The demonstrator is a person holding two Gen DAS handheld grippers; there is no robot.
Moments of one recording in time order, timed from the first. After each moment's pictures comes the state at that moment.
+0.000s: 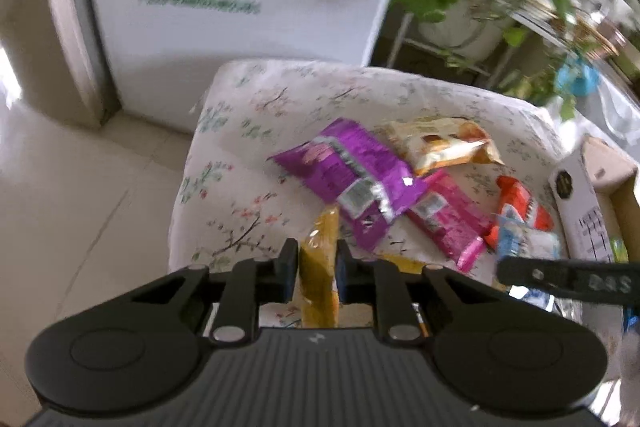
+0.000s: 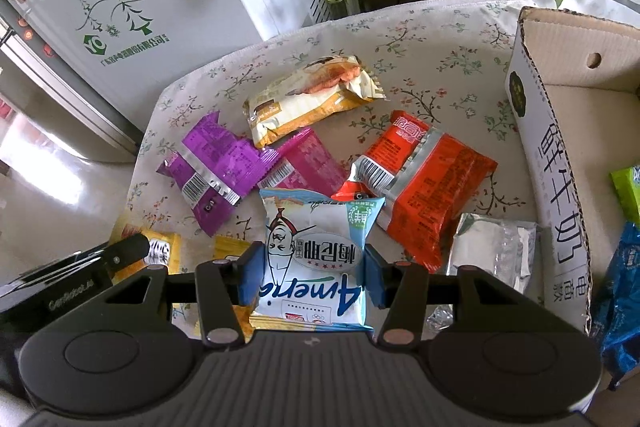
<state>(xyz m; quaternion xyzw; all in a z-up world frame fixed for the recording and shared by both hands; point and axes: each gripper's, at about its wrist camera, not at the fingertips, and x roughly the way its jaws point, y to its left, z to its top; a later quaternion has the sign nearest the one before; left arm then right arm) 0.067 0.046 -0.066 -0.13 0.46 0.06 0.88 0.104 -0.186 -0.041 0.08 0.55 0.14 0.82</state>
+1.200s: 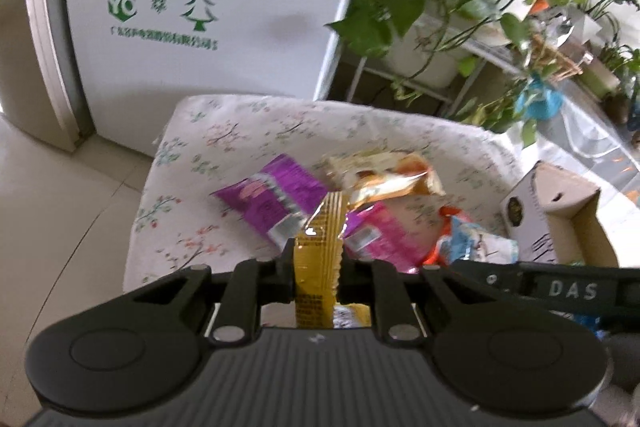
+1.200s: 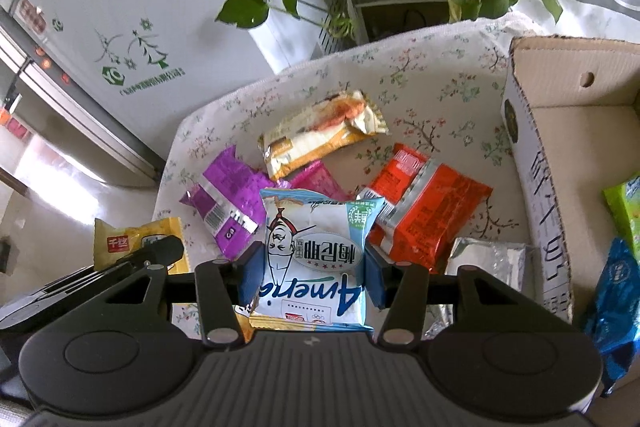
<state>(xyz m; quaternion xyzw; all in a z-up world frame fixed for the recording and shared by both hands) 0.069 0.006 -0.031 -0.13 0.41 0.02 0.90 0.103 -0.202 -0.015 0.11 0.52 0.16 0.83</state>
